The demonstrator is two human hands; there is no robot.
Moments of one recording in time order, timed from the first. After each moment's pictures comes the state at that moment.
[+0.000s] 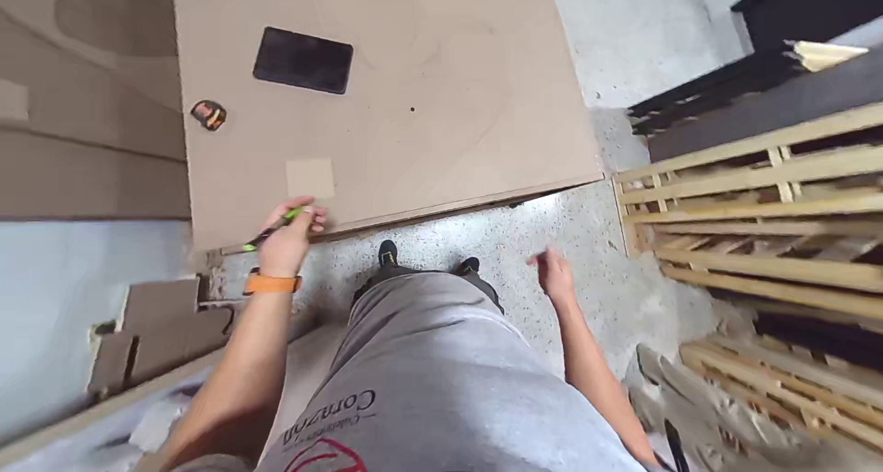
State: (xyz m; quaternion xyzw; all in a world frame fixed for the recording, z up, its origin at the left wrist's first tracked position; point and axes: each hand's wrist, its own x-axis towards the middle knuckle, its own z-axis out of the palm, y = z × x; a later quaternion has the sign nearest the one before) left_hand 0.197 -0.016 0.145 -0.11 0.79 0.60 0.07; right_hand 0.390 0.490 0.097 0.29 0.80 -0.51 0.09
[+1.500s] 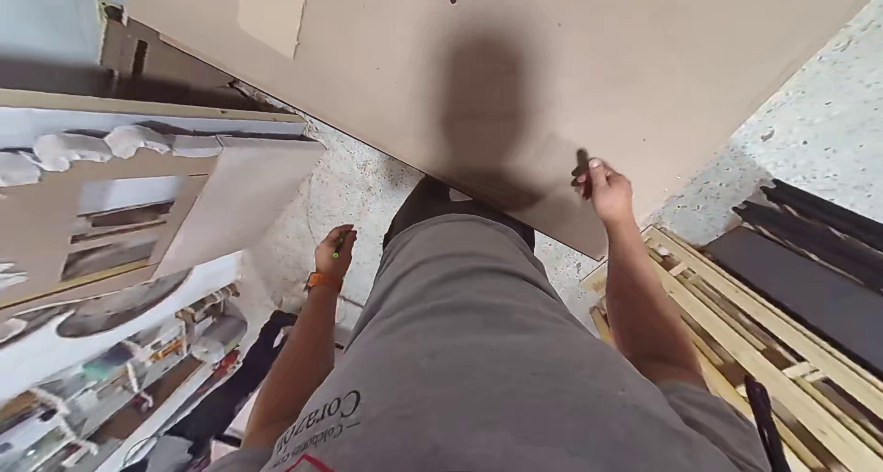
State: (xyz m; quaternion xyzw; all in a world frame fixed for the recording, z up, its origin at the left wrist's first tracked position) left_hand 0.393 0.261 0.046 -0.51 0.74 0.37 0.25; right_hand -0.016 0.729 -0.011 0.06 0.85 -0.35 0.39
